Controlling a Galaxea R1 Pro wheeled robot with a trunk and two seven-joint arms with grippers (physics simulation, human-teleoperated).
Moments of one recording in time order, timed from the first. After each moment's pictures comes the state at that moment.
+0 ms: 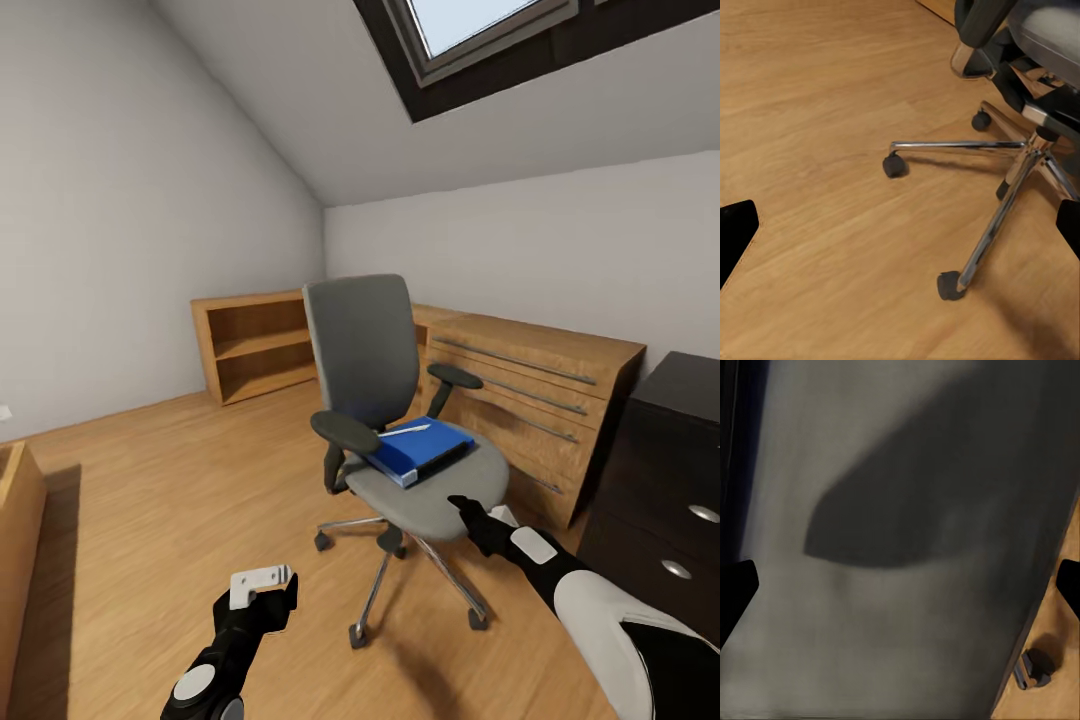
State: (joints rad) left arm 0.00 -0.06 -0.24 -1.58 0.21 0.39 0.33; right arm -0.87 -0.08 -0.15 -0.16 -0.87 0.32 0.18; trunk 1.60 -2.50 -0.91
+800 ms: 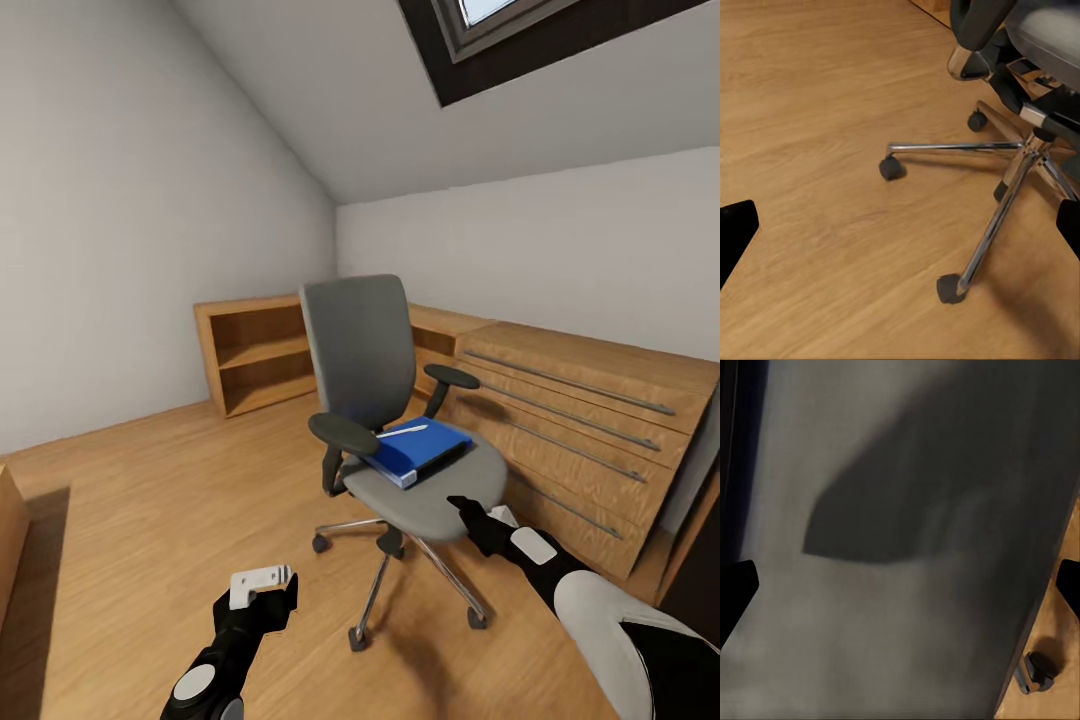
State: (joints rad) left arm 0.00 -0.06 -0.24 -1.58 0.21 0.40 0.33; right arm -0.87 -0.08 -0.15 -0.16 -0.87 0.32 0.18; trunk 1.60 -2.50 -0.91
